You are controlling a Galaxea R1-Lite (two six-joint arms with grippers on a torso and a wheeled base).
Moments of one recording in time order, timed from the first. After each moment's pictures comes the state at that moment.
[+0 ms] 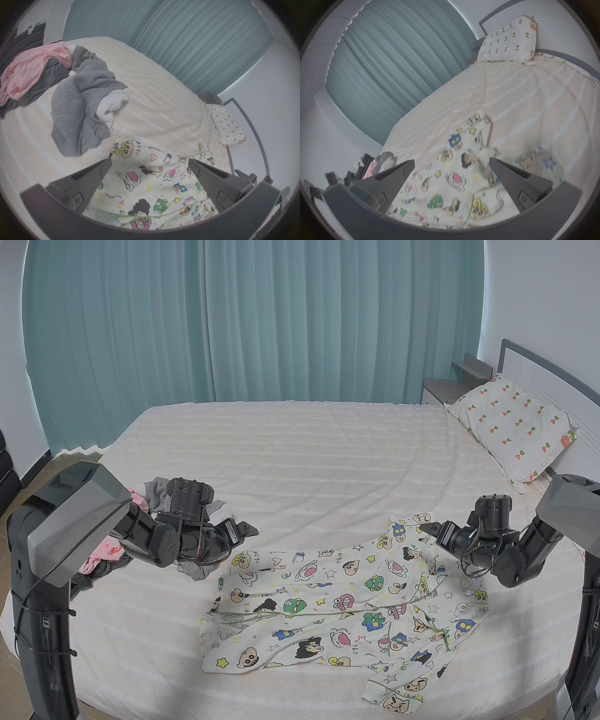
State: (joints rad) left arm -0.26 2.36 -1.32 -0.34 -0.14 -0.64; right arm 0.14 2.26 -0.79 -0.98 0.11 0.62
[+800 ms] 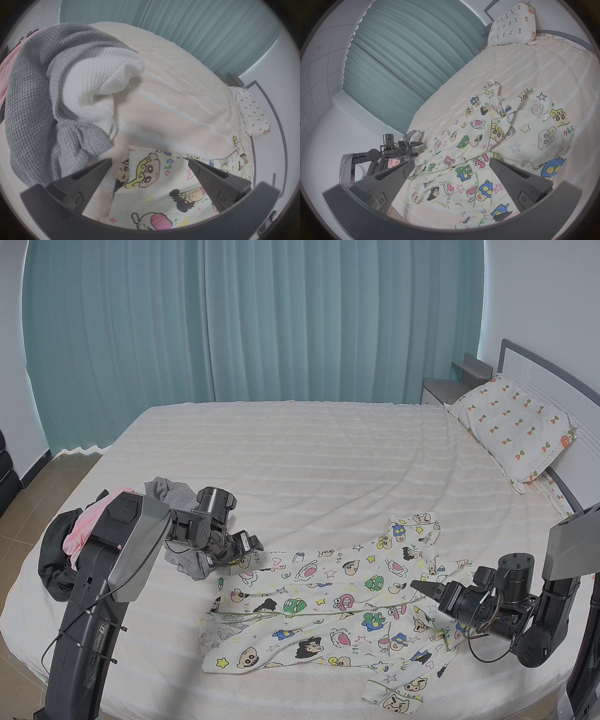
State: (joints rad) left arm -0.23 2.73 -1.96 0.14 -0.11 -0.57; right arm 0.31 2.16 -0.19 -1.53 0.16 0.75
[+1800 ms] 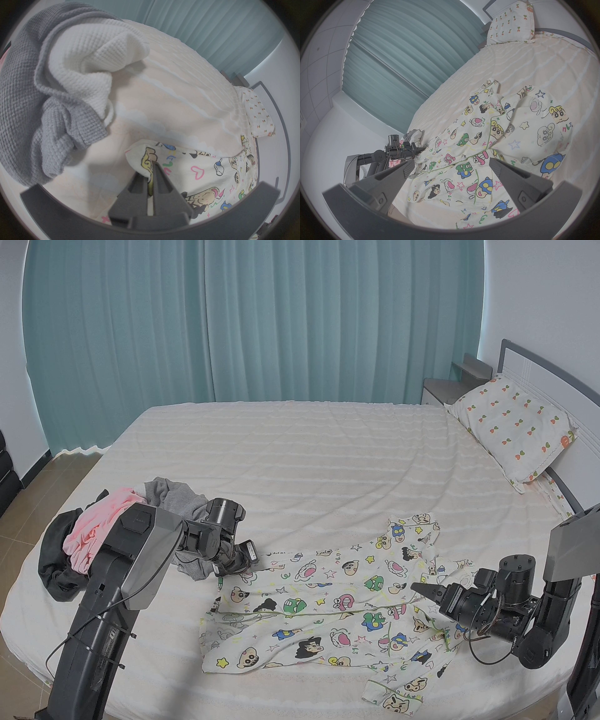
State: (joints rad) left arm -0.25 2.80 -2.00 0.13 -0.04 -0.62; right arm 0.31 2.16 -0.18 -1.53 0.17 0.76
